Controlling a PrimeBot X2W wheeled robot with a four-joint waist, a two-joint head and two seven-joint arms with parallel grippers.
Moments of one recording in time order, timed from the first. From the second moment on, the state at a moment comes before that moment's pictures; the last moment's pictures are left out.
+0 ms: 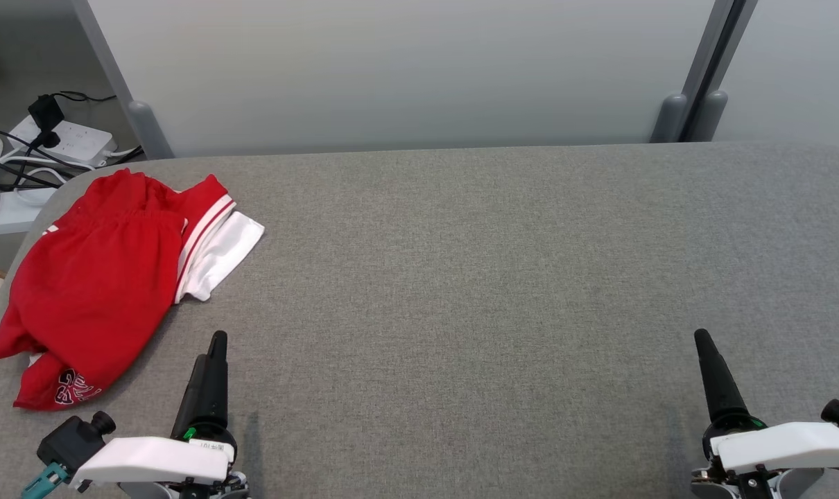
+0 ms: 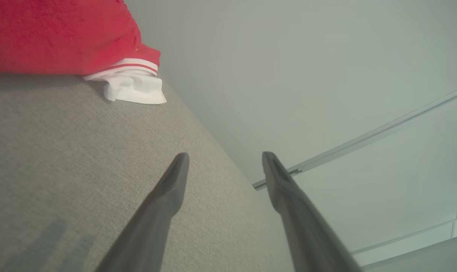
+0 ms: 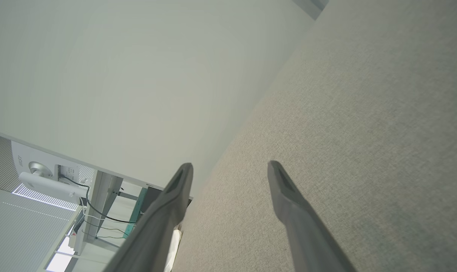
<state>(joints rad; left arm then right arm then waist) -0.03 0.03 0.01 0.23 -1.10 -0.12 -0.04 -0.04 -0.03 -0.01 0.20 1.12 0.12 -0.03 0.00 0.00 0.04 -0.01</state>
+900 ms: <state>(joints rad) -0.09 0.03 -0.05 0.17 -0.78 -0.10 -0.11 -0.07 -0.04 0.07 0.11 0.83 0.12 -0.11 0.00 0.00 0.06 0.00</state>
